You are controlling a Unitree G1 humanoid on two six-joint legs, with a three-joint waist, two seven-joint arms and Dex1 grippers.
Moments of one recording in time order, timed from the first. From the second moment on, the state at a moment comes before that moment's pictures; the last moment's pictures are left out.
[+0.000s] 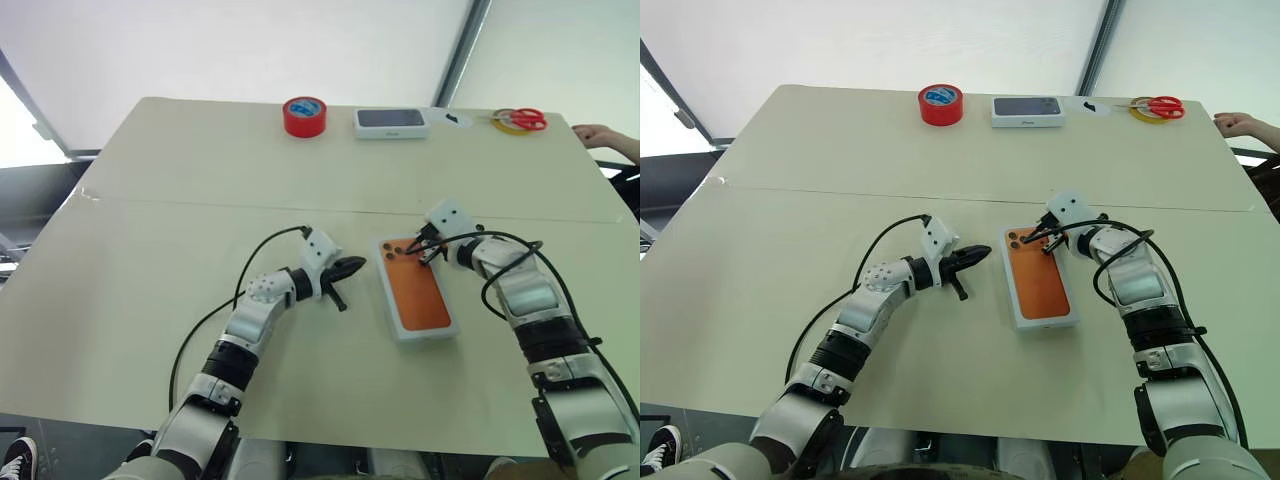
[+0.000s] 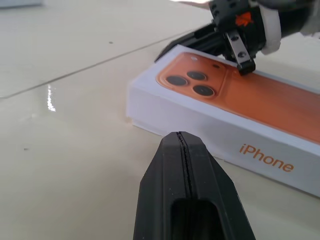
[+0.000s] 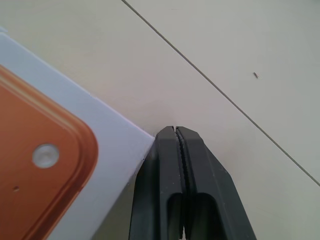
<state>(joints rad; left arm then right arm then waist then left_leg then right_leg) -0.50 0.07 -0.21 0.34 -0.16 0.11 -0.74 -0.57 -0.59 0.10 0.33 -0.02 0.39 0.58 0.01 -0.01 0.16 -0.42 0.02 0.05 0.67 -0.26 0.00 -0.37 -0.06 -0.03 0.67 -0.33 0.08</state>
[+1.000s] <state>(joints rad) -0.56 0.10 -0.20 0.29 -0.21 0.28 -0.84 -0.25 -0.77 -0.03 -0.11 0.37 0.59 1.00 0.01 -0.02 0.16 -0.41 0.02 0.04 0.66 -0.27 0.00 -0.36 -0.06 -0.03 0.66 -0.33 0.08</state>
